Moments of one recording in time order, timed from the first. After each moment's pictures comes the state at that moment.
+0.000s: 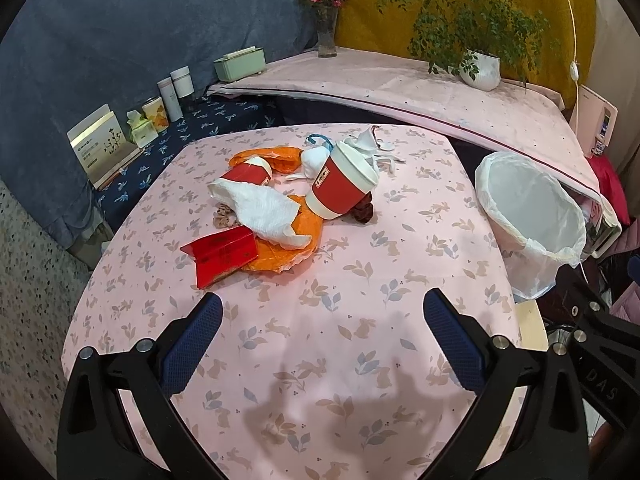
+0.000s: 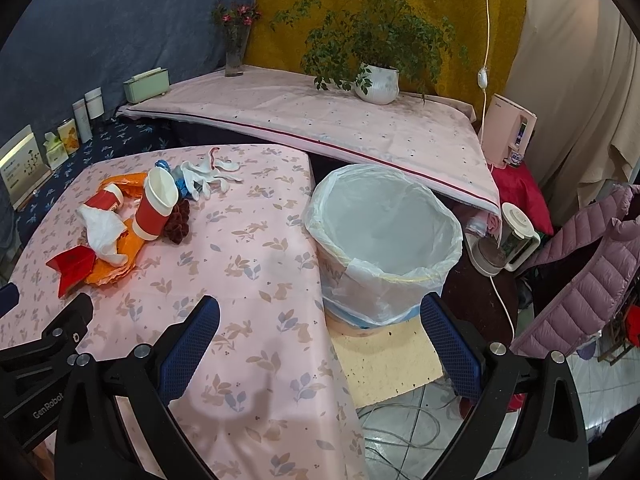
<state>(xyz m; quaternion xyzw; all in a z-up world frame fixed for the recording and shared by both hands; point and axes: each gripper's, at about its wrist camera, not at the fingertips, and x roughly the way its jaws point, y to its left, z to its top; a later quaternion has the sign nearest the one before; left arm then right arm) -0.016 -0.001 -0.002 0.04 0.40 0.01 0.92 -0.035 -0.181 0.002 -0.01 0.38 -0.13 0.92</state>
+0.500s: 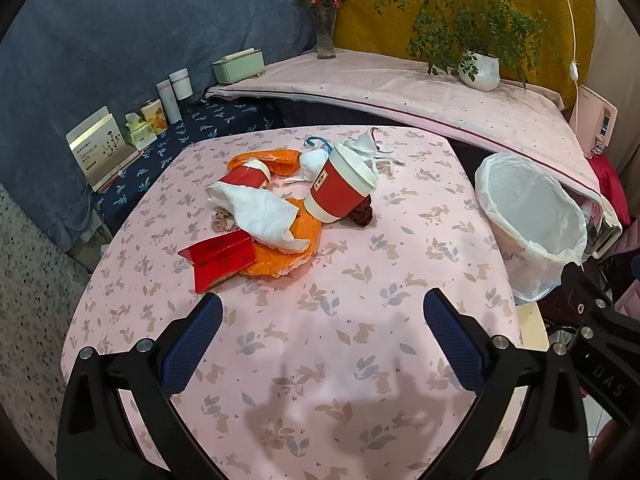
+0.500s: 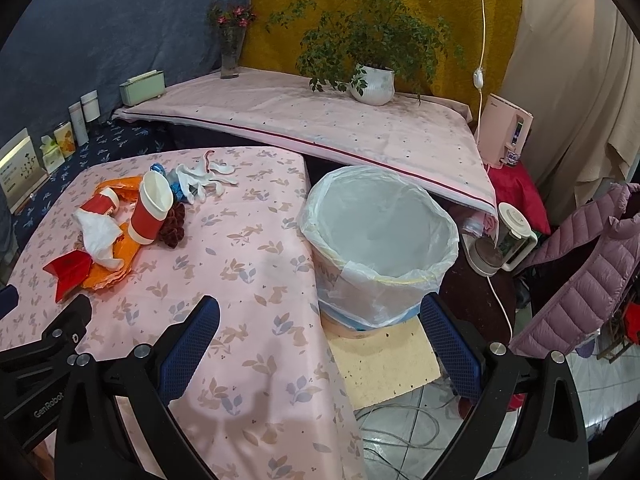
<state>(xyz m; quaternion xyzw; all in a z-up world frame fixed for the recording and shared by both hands) -0.014 -0.005 -0.005 0.05 0.40 0.01 0.92 -0.032 -0.183 0.002 -0.01 0.38 -0.13 0.92</state>
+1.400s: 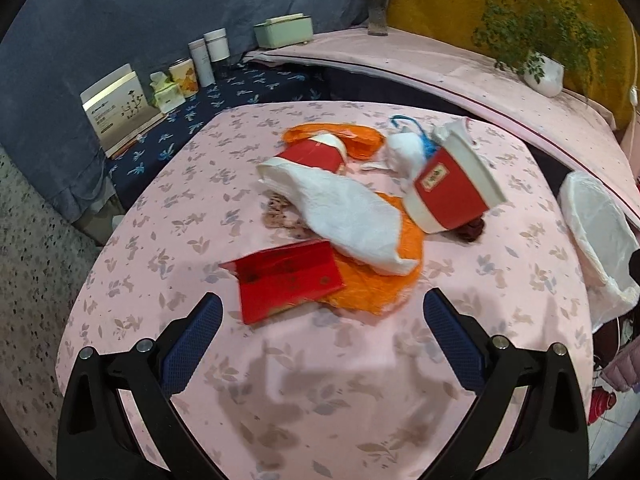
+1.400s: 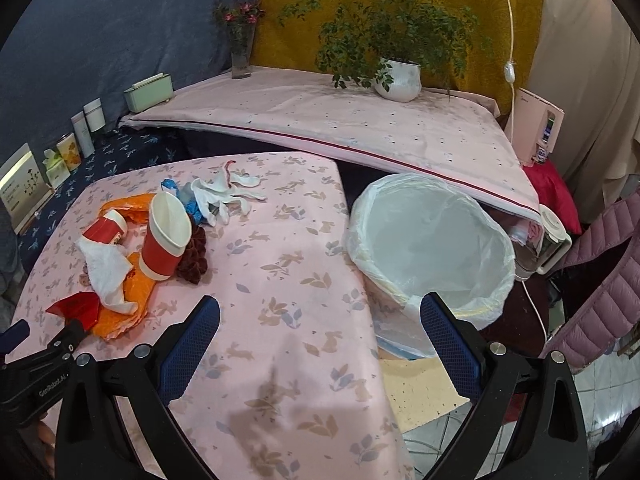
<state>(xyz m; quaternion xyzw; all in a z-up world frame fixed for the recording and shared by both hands) 0.068 0.093 -0.051 0.01 0.43 0.07 0.90 0.044 -0.153 -0.016 0.02 0.38 -0.10 0.92</state>
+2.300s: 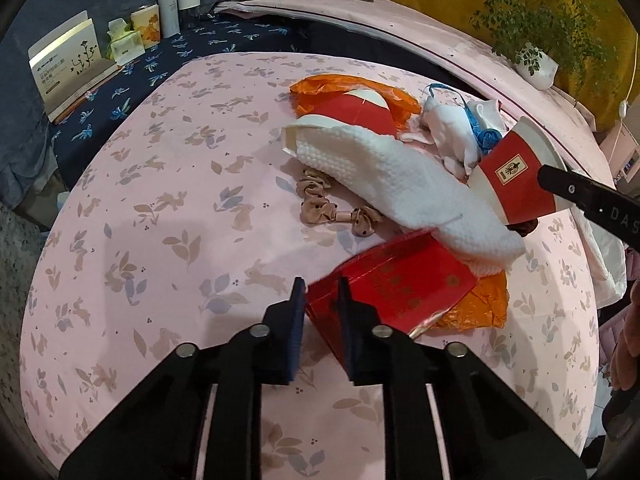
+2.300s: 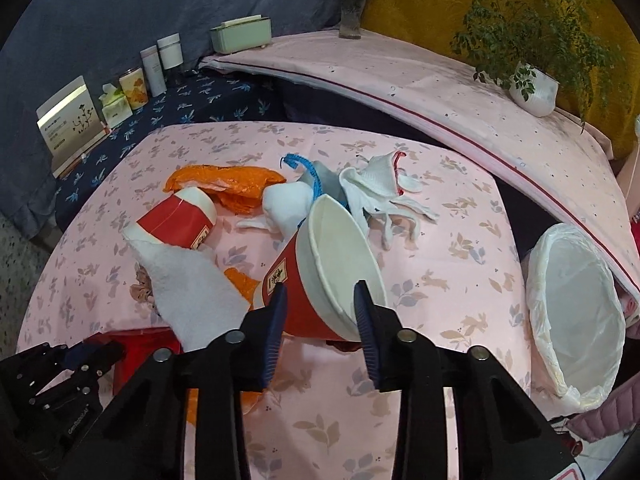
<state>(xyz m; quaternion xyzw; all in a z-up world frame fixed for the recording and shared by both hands) 0.118 0.173 -0.102 -0.05 0.49 -0.04 0.87 0.166 -0.031 -0.057 -0.03 0.45 0.04 0.89</state>
